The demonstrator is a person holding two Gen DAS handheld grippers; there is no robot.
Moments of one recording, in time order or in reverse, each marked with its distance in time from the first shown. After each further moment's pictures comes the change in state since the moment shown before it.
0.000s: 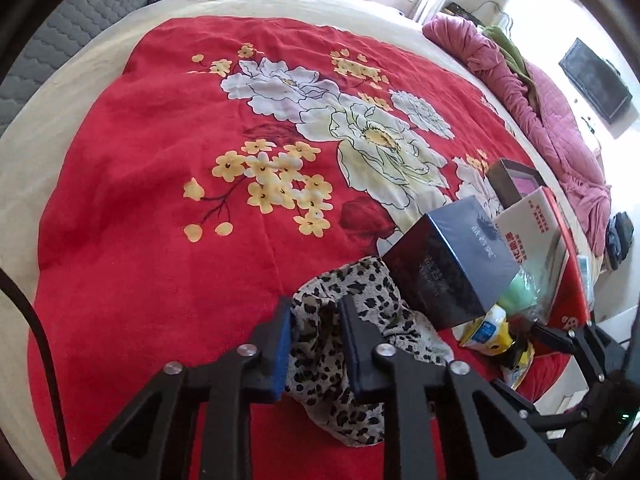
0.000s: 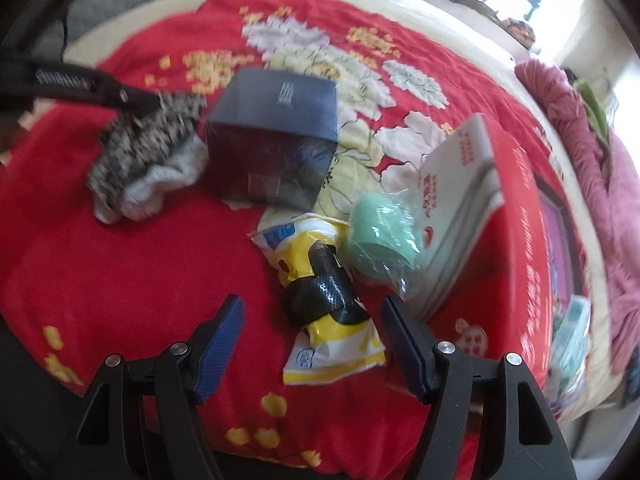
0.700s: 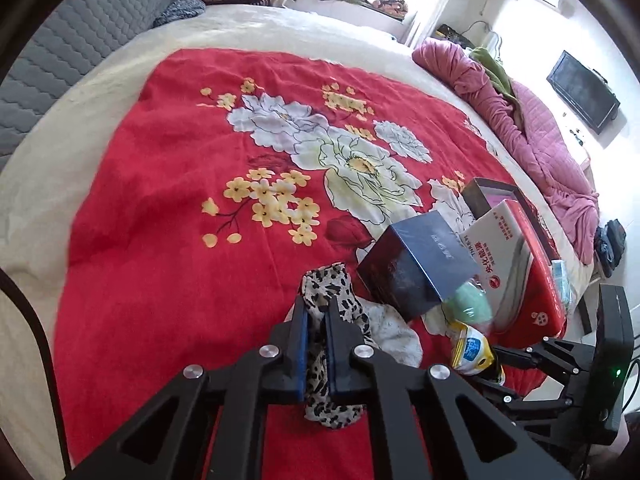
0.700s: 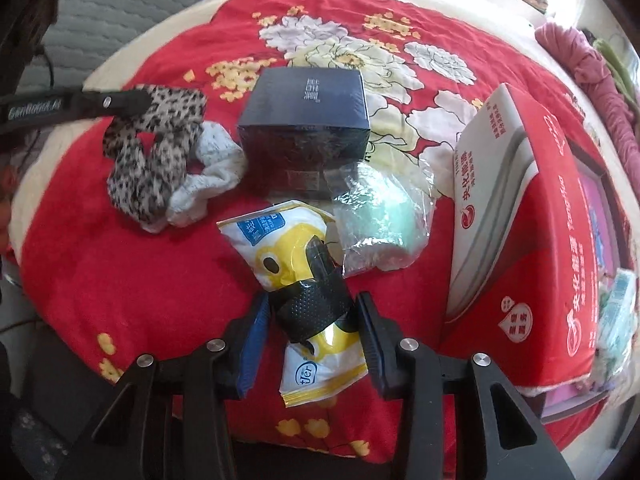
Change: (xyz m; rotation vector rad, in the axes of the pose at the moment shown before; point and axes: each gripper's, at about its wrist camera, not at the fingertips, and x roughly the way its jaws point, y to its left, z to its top) left arm -0.052 -0.006 -0.018 -0.006 -0.106 -0.007; right arm -0.019 -0.016 -0.011 0.154 -0.035 0.262
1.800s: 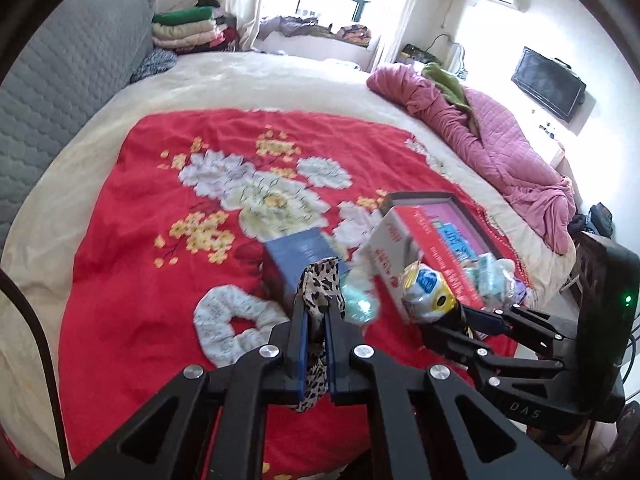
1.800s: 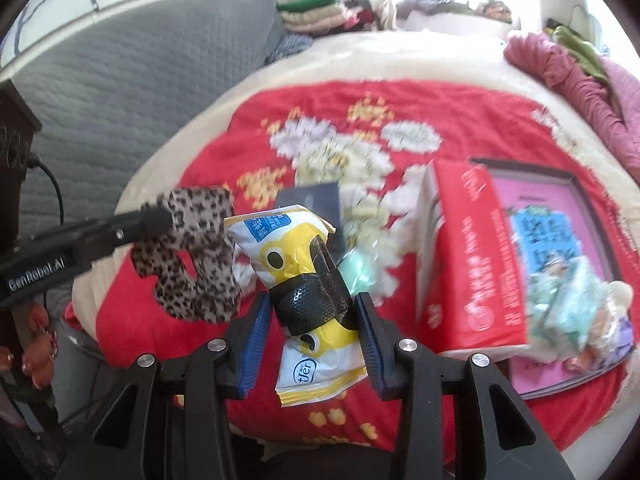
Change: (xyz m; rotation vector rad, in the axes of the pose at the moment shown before) left arm -0.081 -0.115 -0.024 0.099 -0.136 -0.031; right arm -0.110 -0.029 -0.015 0.132 -0.312 0.096
